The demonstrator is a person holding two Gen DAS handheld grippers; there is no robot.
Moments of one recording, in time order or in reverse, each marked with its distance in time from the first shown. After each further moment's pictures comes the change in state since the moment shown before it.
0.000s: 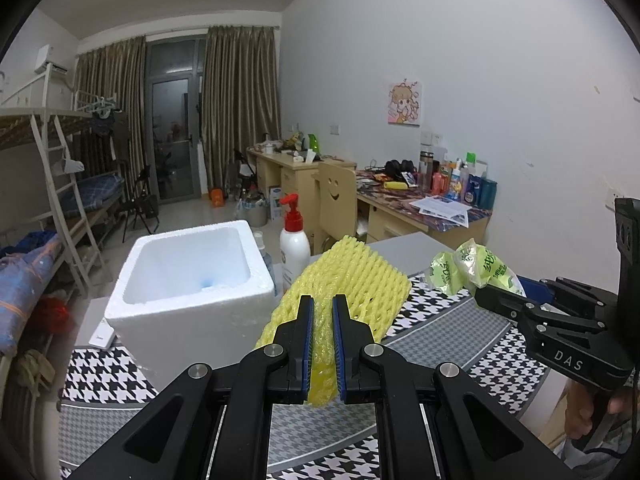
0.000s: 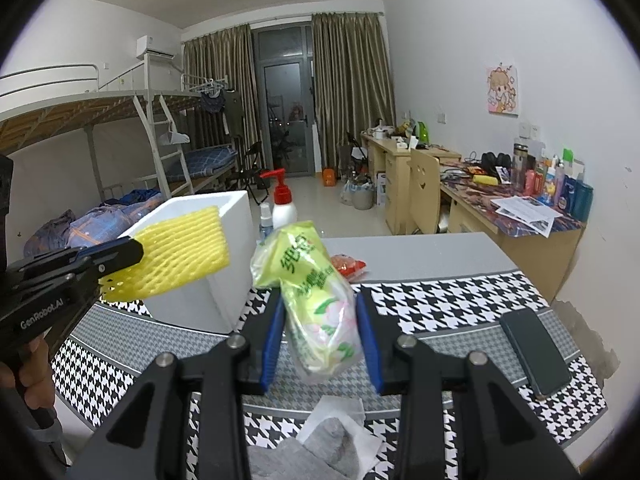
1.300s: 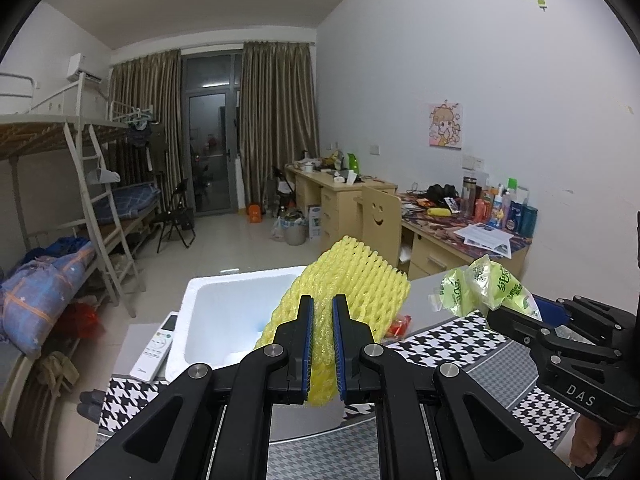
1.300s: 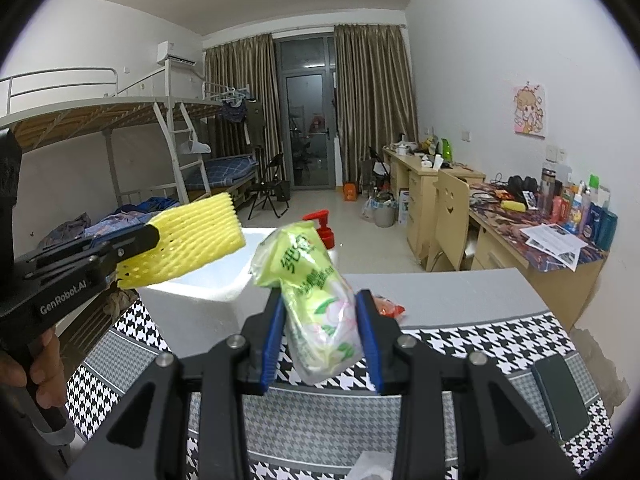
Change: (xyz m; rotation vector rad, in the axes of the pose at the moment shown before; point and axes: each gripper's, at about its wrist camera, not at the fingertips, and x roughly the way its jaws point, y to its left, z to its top) left arm 0.012 0.045 0.037 -0.034 -0.064 0.136; right arm 0.026 0.036 0.045 -0.041 -0.044 0.067
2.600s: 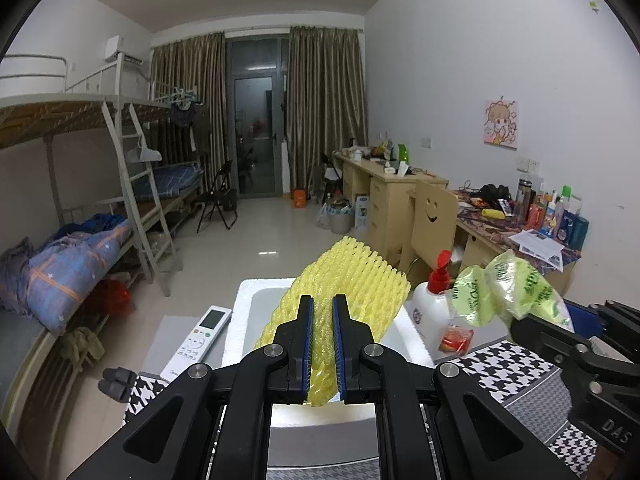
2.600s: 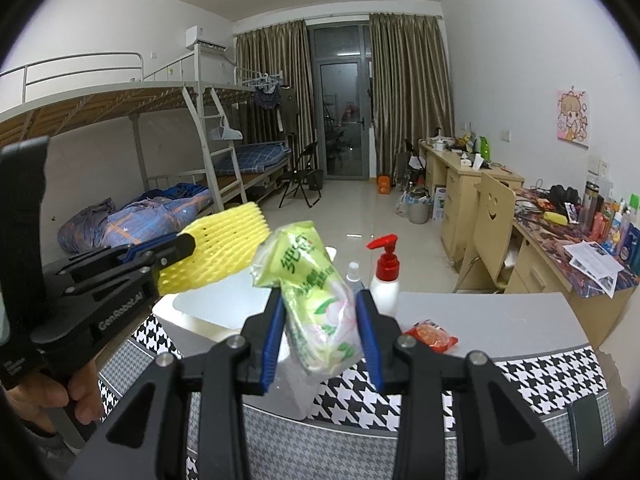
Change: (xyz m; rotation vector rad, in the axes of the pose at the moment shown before) left arm 0.051 0.043 0.011 -0.075 0.057 0.161; right arm 0.050 0.037 0.036 -0.051 0.051 0.115
